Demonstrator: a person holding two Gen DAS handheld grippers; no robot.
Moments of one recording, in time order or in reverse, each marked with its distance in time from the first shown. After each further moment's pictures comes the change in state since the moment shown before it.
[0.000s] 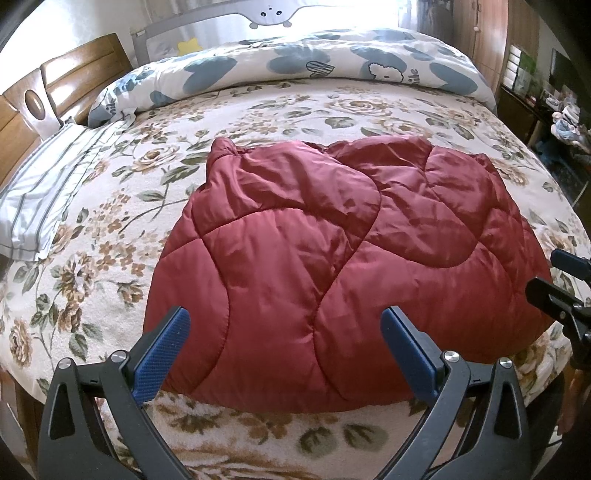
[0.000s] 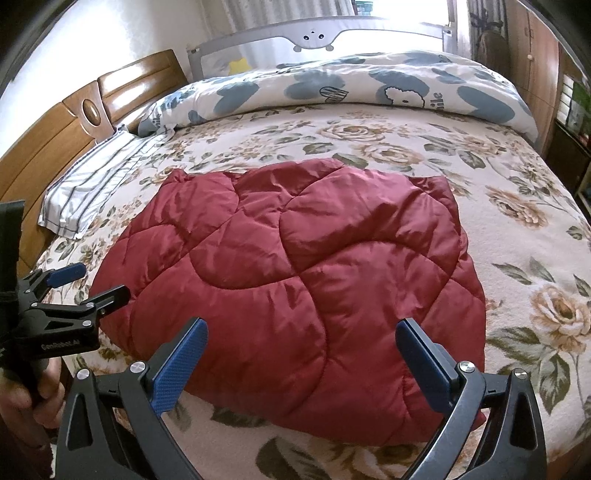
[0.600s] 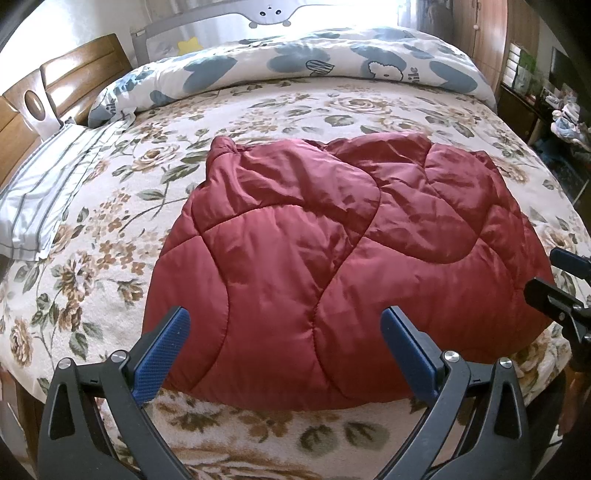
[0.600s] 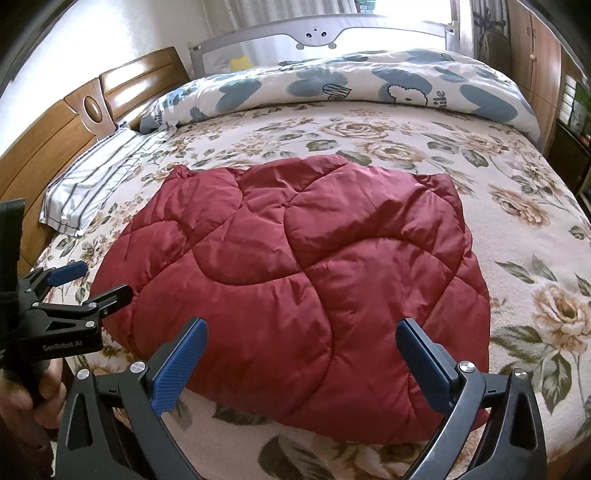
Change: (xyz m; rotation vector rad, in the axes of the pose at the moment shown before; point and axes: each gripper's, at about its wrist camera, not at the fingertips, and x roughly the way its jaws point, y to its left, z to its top) left arm 0.001 -0.001 -0.002 0.003 0.000 0.002; right arm -0.003 0.004 -0.005 -0.010 0.008 0.006
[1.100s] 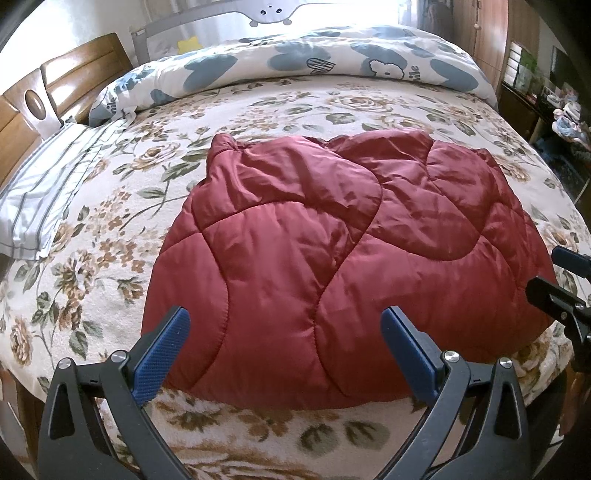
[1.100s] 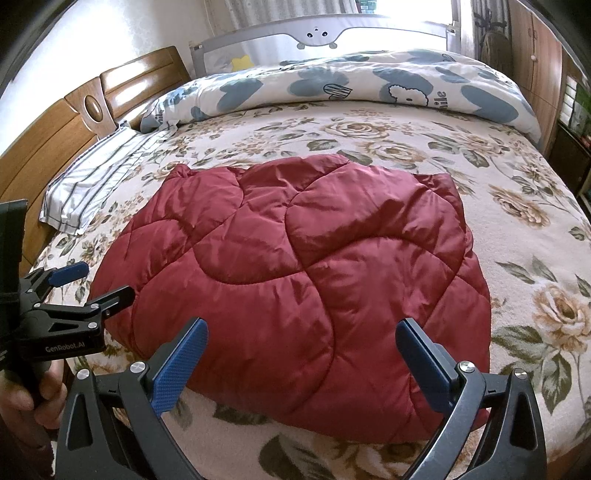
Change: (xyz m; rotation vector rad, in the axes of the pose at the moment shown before) left arm 0.001 0.001 -0.003 0.002 0.003 0.000; right arm -0.001 0.001 -0.001 0.000 0.002 -0.001
